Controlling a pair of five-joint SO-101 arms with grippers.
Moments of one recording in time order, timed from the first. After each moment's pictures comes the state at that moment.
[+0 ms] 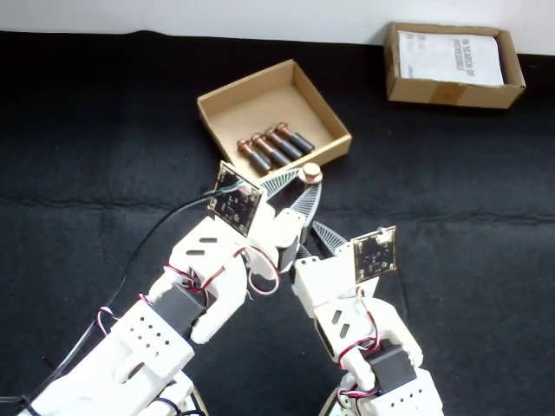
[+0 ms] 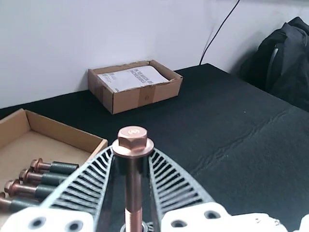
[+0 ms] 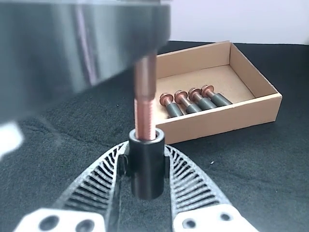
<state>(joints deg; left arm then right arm) 34.2 -56.6 66.0 2.9 10.9 -30.9 -103.6 95.0 31.8 -10.2</state>
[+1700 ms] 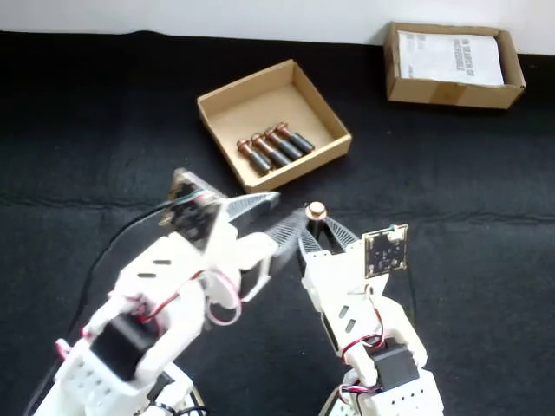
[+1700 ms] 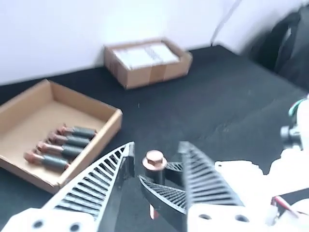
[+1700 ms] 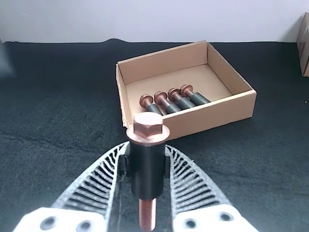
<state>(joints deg) 32.0 -76.5 56.4 40.0 10.7 -26.4 -103.6 95.0 31.8 -10.2</state>
